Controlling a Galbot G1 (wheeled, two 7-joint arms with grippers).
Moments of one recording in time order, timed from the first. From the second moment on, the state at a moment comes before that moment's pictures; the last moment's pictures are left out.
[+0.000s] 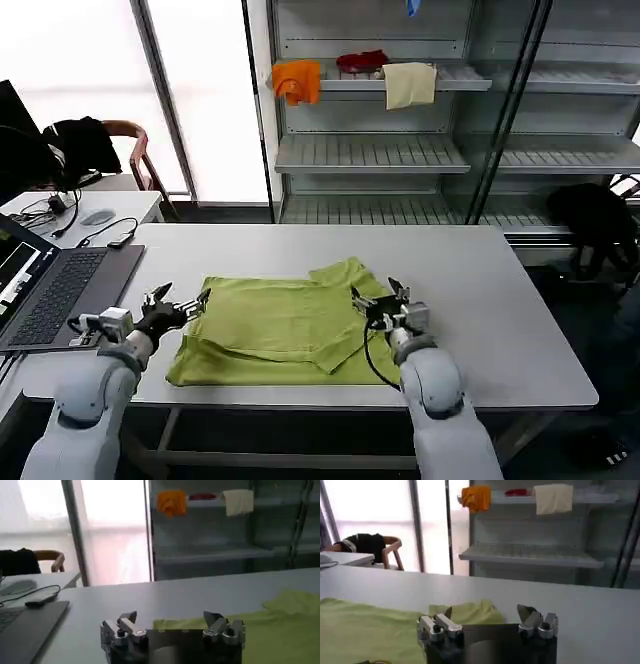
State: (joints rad) left arm 1.00 -1.15 -0.61 -1.75 -0.33 0.57 0.20; right arm -0.84 1.57 0.37 1.66 0.01 -0.58 -0.07
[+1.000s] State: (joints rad) left arm 0.68 -1.19 -0.48 -1.28 -0.24 0.58 0.25; right arm -0.64 1.61 0.38 1.31 -0.04 -0.58 -0.09
